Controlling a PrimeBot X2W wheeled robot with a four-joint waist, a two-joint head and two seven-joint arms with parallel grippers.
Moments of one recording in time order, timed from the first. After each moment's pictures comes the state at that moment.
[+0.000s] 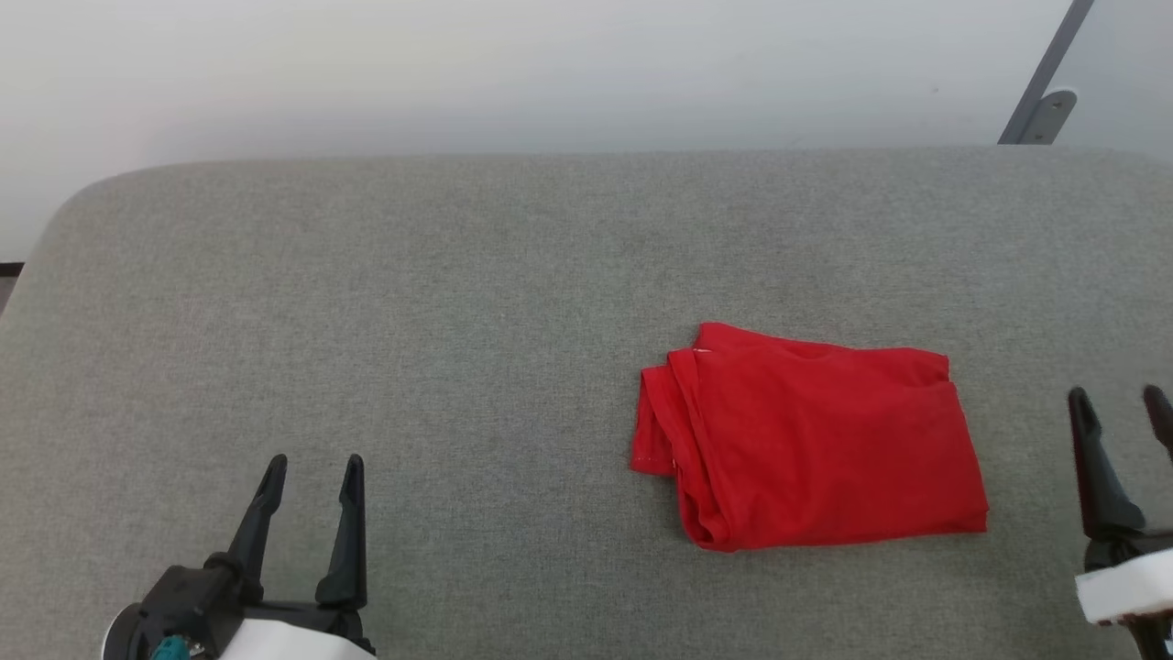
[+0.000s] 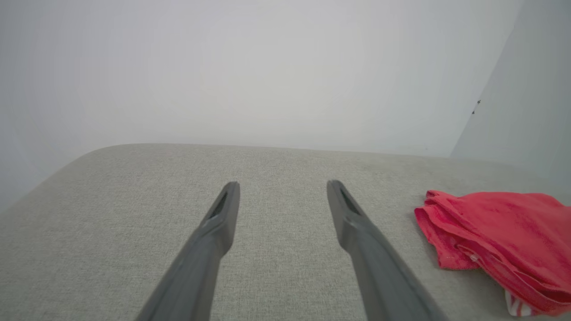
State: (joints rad) left arm 0.07 0.11 -0.03 0.06 -0.23 -0.13 -0.26; right arm -0.03 -0.41 -0.01 0.17 0.53 0.13 -0.26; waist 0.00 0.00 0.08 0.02
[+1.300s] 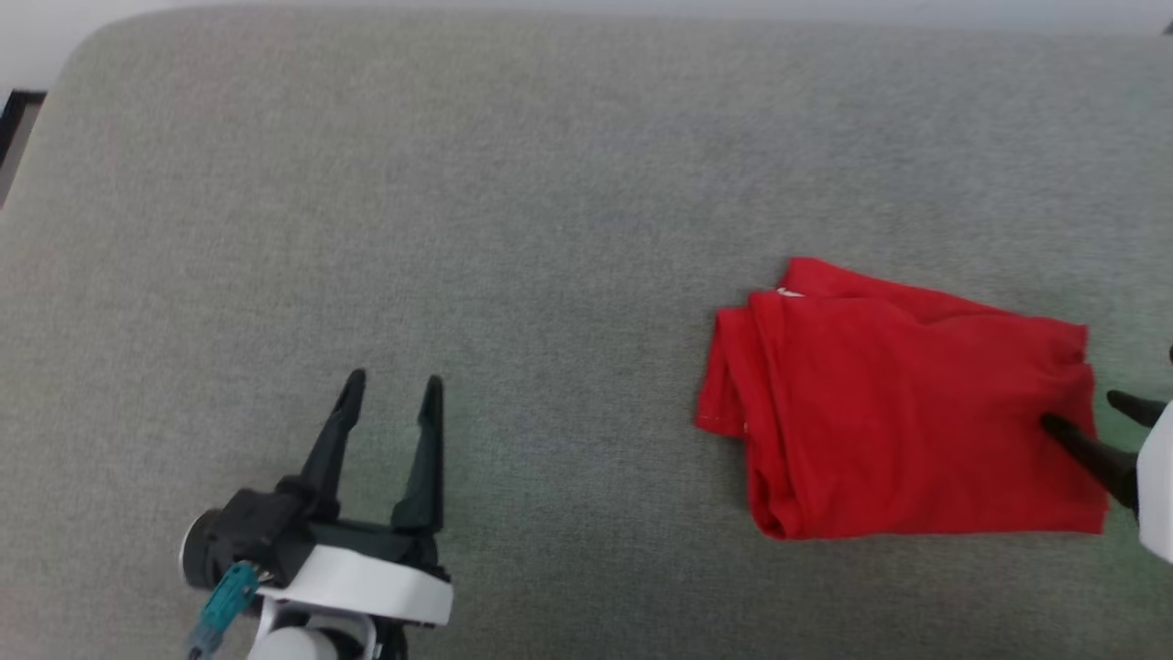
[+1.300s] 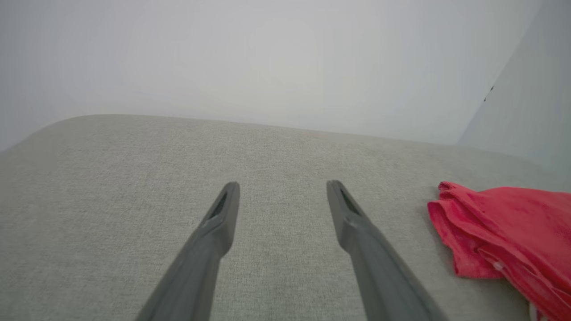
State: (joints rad) left arm -0.05 0.06 -0.12 0.04 -0.22 -0.13 -0.26; right arm -0.21 -0.75 0.16 0.04 0.75 0.13 0.65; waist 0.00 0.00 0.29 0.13
